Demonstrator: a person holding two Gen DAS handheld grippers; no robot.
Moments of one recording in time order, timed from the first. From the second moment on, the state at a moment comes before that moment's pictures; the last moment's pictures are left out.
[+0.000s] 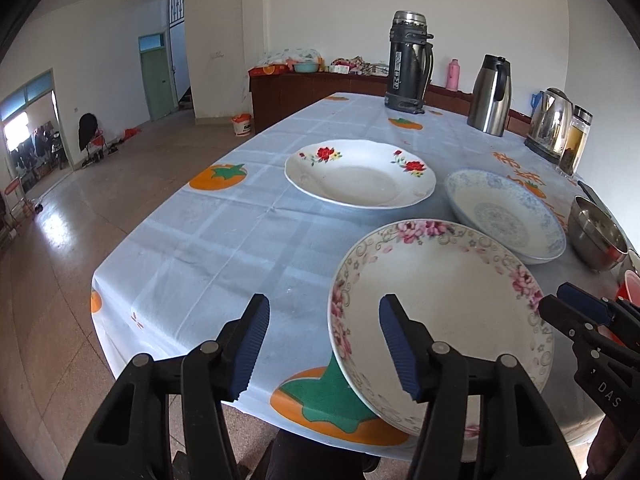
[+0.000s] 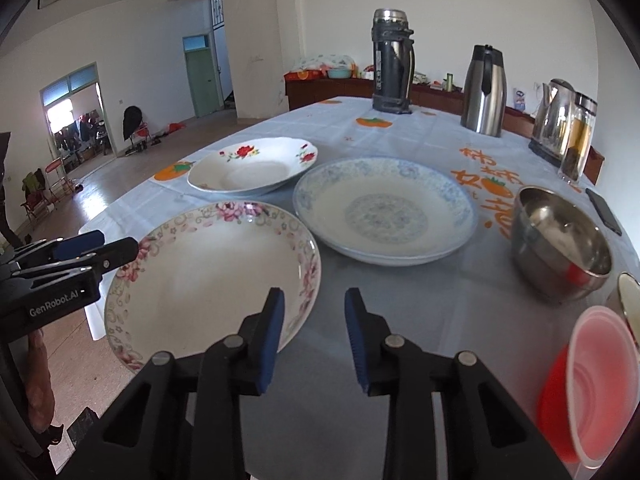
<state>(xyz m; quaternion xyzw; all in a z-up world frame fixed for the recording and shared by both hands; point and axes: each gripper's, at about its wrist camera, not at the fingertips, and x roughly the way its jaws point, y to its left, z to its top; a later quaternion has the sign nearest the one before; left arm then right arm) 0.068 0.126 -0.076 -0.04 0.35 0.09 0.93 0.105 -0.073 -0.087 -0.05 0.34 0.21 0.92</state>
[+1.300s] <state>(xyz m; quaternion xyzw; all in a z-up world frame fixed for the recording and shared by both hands) 0.083 0.113 -0.091 -0.03 0.36 0.10 0.93 0.112 -0.068 -0.097 -0.04 0.34 0.24 0.91</state>
